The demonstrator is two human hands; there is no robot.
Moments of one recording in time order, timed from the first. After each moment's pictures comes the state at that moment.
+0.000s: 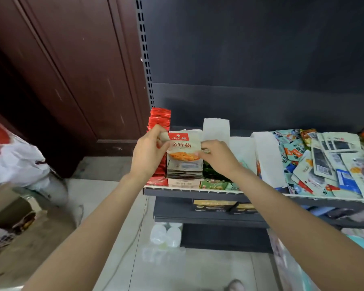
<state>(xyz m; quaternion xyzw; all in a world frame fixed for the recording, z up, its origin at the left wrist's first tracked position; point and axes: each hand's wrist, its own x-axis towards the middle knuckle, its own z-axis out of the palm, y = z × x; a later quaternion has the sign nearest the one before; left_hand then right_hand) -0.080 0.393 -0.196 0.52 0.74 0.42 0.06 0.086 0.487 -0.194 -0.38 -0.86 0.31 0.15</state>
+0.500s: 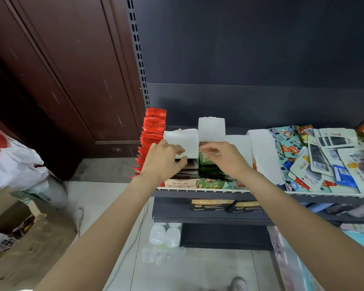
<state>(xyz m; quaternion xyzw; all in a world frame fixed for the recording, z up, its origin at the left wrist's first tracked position) -0.051 0.410 -0.204 0.64 0.76 0.14 0.02 0.121 0.496 -0.196 -0.40 -0.83 0.35 0.15</state>
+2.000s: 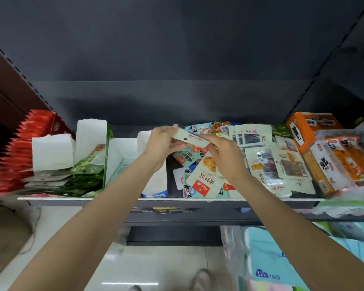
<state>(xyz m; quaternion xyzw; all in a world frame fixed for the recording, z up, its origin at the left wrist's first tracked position) 0.248 0.616 -0.181 0.23 0.60 0.59 0.49 0.404 0.669 -0.218 -0.41 -0.85 0.19 0.26</state>
